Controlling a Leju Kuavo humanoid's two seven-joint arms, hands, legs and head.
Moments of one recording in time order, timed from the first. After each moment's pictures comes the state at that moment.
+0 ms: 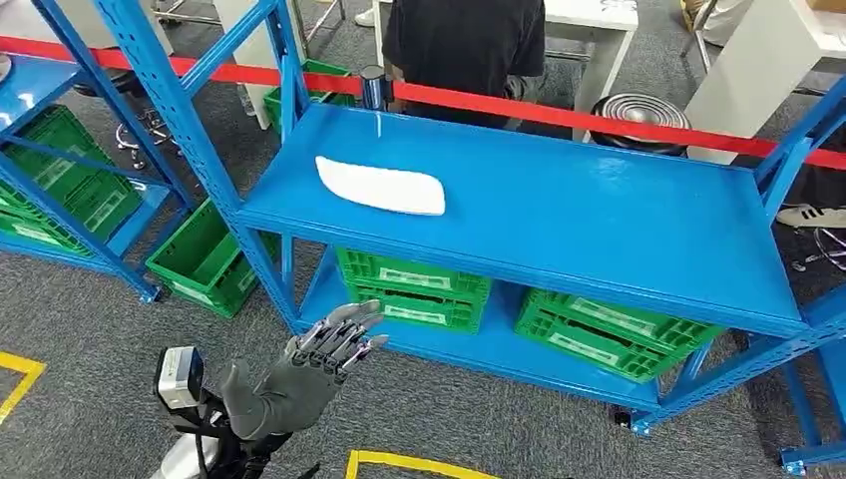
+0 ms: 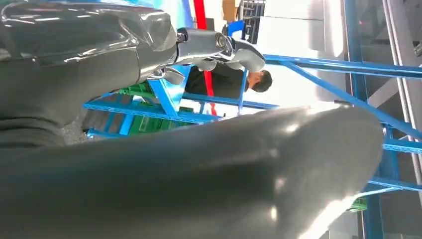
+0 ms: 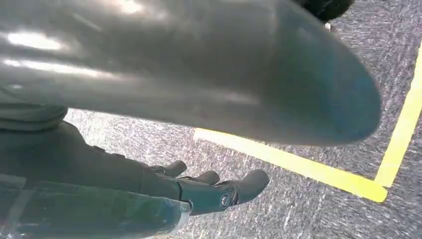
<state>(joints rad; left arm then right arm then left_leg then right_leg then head) -0.03 0.17 -0.57 -1.68 0.59 -0.59 -0.48 0.00 -0.09 0.67 -0.23 -0.59 -0.09 0.11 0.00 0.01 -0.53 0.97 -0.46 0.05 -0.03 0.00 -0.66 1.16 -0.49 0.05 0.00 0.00</state>
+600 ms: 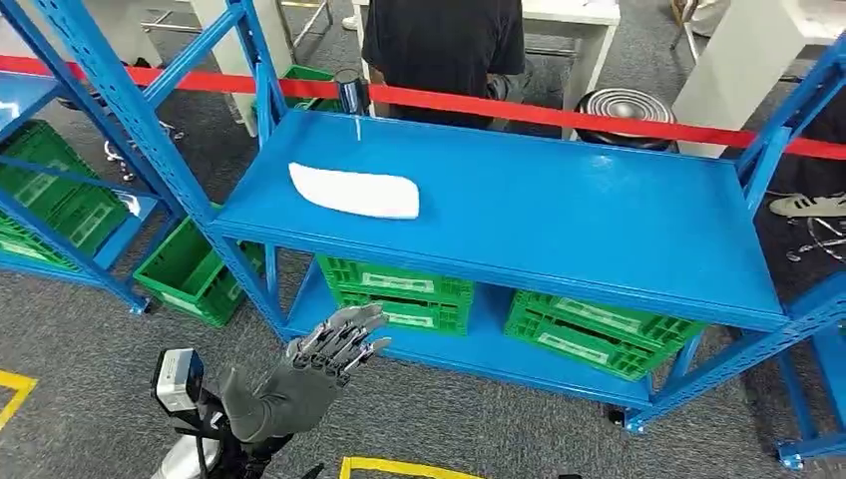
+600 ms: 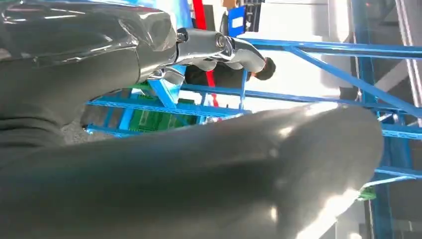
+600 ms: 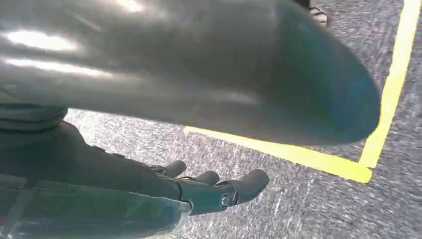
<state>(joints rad) -0.05 0.17 -0.57 -1.69 0.58 -0.61 -0.48 0.00 -0.10 0.67 -0.25 -0.60 -0.10 0.09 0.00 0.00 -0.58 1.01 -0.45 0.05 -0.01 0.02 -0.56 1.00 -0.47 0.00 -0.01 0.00</state>
